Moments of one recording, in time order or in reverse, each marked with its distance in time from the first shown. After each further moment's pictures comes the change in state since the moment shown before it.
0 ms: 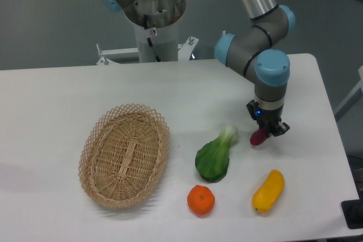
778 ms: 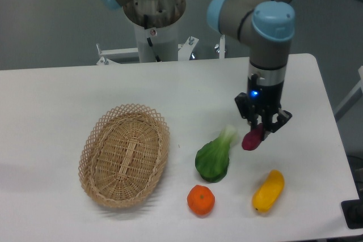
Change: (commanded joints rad) arm -0.104 0.180 0.095 -0.151 -0.235 -0.345
